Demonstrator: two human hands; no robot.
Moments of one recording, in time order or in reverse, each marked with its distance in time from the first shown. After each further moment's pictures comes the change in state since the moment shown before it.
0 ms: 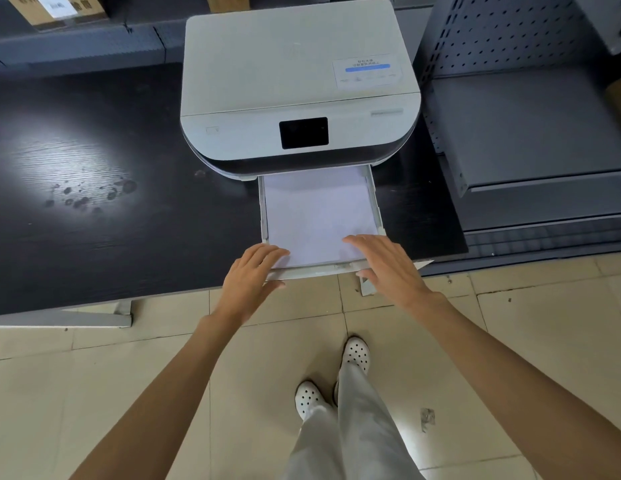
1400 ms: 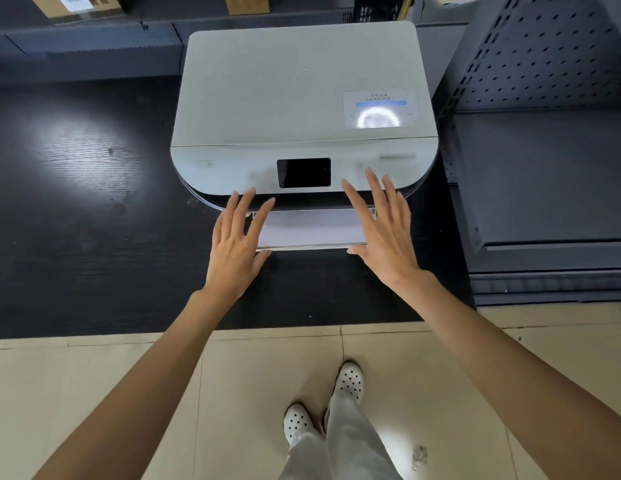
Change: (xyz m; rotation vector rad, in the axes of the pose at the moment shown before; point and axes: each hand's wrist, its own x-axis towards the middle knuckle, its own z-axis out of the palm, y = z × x) left_hand 0.119 -0.004 -0.041 0.243 0.171 -0.167; right_hand 0.130 0.025 -0.057 -0.190 0.155 0.081
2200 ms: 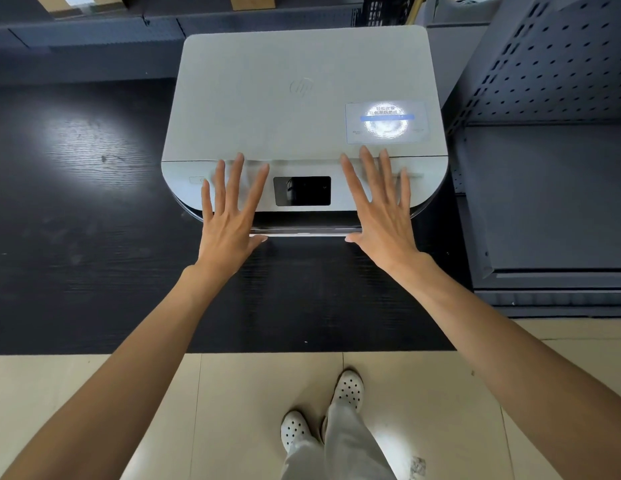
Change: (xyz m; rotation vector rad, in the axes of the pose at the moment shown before) left_hand 0.072 -0.007 -0.010 0.191 0.007 -0.015; right_hand 0.066 0.010 -0.007 -0.156 0.015 -0.059
